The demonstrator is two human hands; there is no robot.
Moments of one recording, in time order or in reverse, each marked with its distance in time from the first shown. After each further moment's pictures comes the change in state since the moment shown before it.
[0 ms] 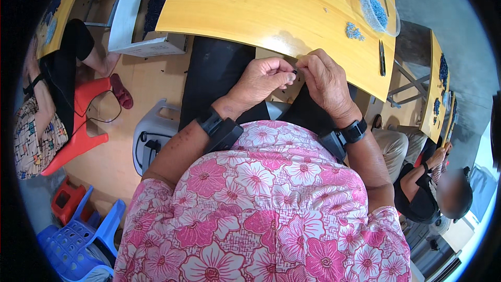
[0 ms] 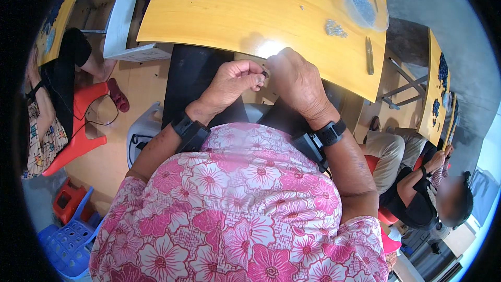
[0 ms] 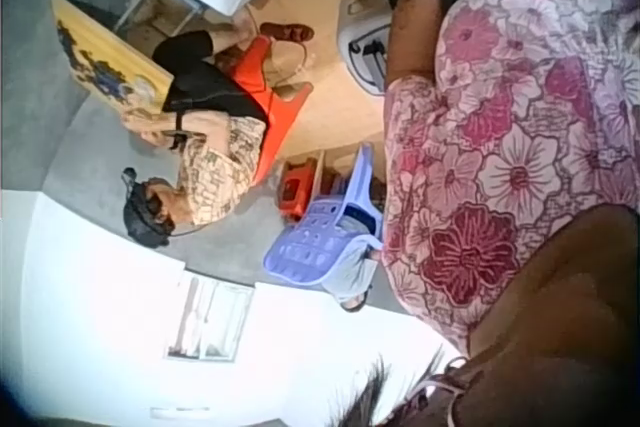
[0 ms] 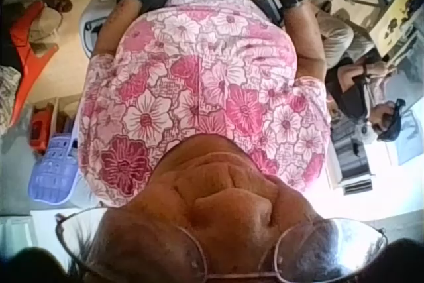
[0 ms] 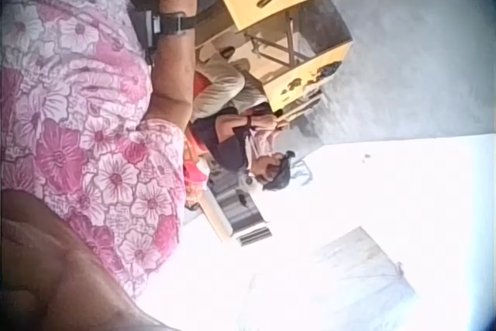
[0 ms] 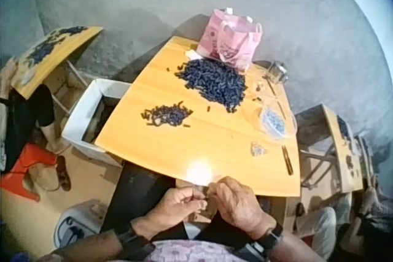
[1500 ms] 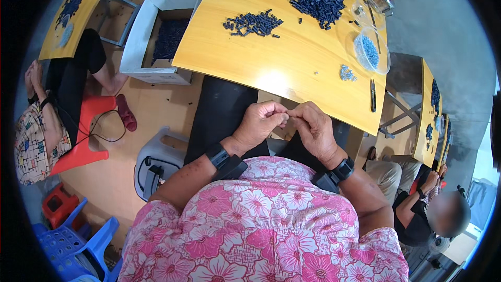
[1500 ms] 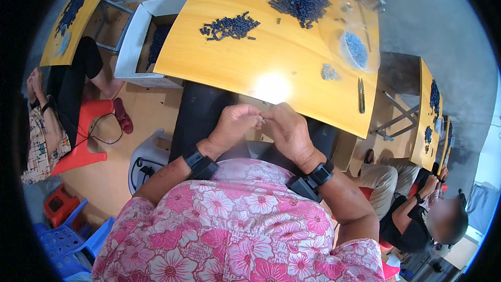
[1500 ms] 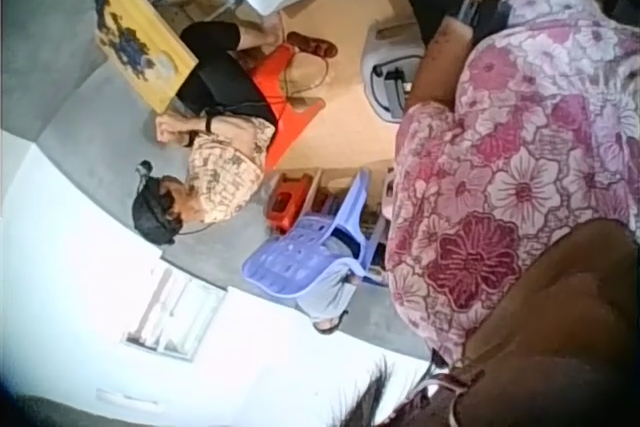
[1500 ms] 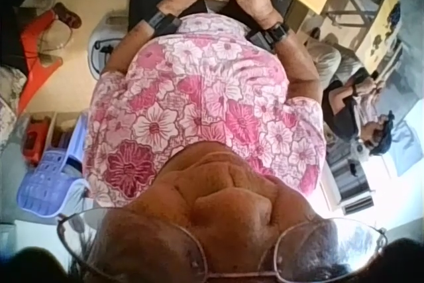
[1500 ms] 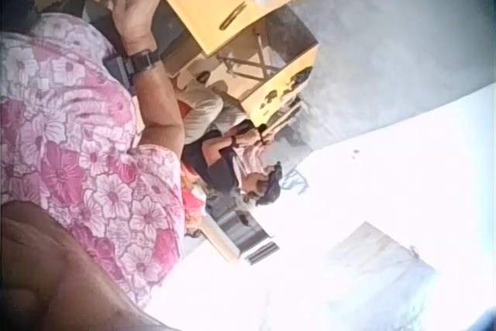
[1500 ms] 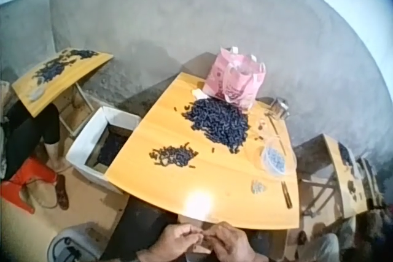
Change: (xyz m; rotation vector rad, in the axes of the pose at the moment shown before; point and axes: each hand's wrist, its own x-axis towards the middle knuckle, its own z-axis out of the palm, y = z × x) left_hand -0.006 -0.004 0.000 0.090 0.108 0.085; right_hand -0.009 -0.011 0.008 0.404 0.019 0.142
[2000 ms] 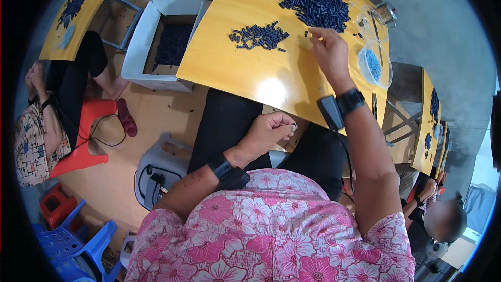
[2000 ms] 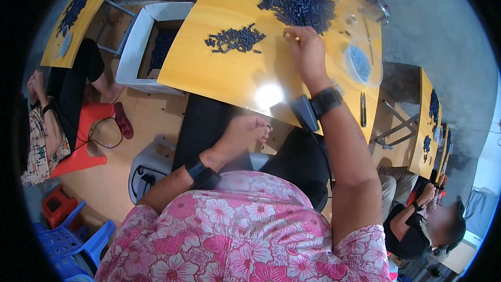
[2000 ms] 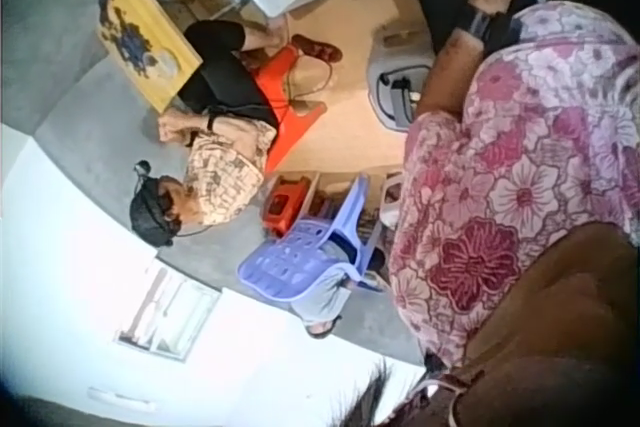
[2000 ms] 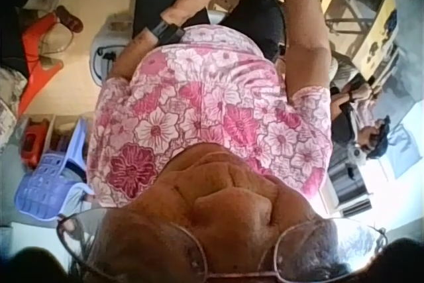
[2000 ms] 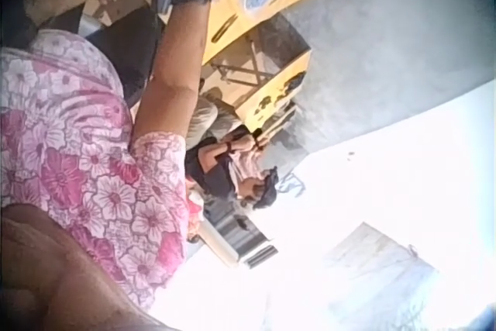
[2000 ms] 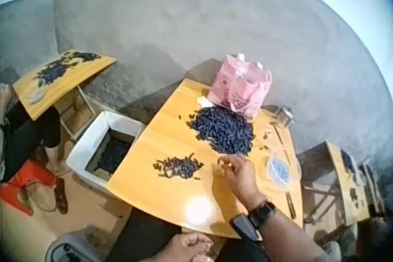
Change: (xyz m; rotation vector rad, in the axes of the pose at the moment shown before) left_hand 0.005 0.008 0.001 -0.056 -0.020 -0.148; right_hand 0.166 0.065 -0.032 -0.257 0.331 -0.019
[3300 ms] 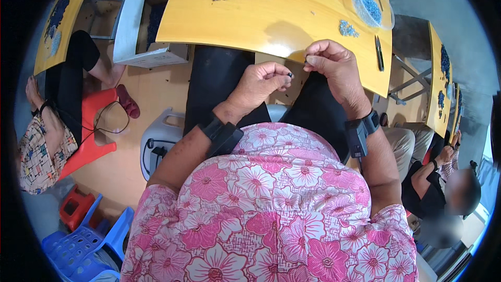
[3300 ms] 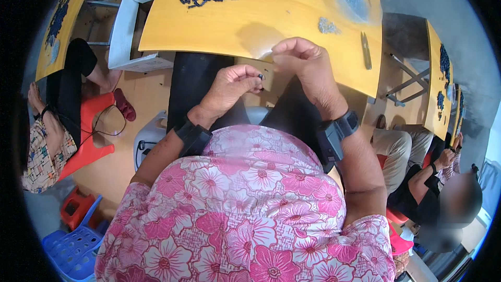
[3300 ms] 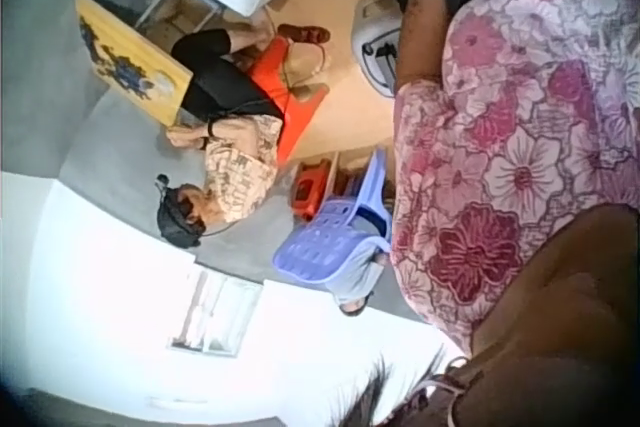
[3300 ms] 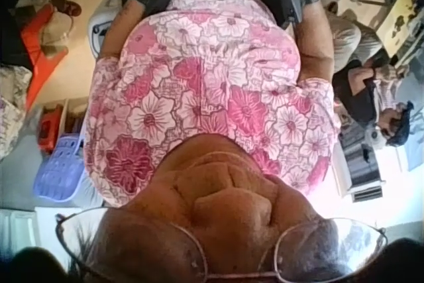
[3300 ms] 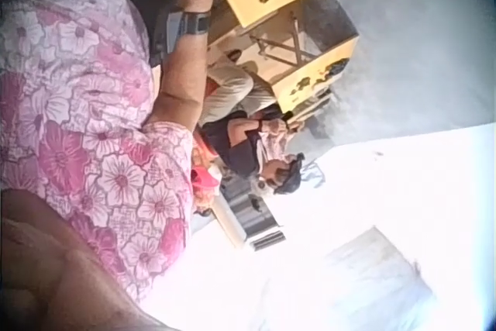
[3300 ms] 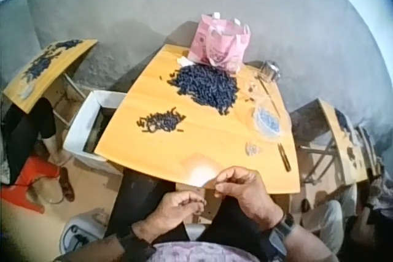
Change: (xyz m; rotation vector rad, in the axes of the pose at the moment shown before) left_hand 0.002 -0.001 -0.001 0.051 -0.052 0.009; right_hand -0.137 -0.046 -0.059 0.983 -0.253 0.681
